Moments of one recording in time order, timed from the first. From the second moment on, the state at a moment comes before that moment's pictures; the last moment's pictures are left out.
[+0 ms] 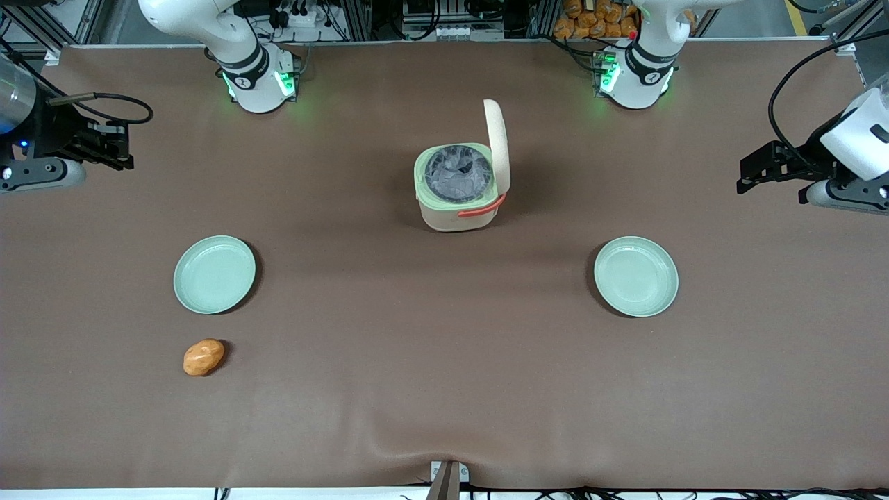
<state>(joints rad) 0.76 0.15 -0.73 -1.31 0.11 1.24 -0.09</state>
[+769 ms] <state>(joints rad) 0.35 0.08 -0.35 -1.30 0.06 1.25 -0.10</state>
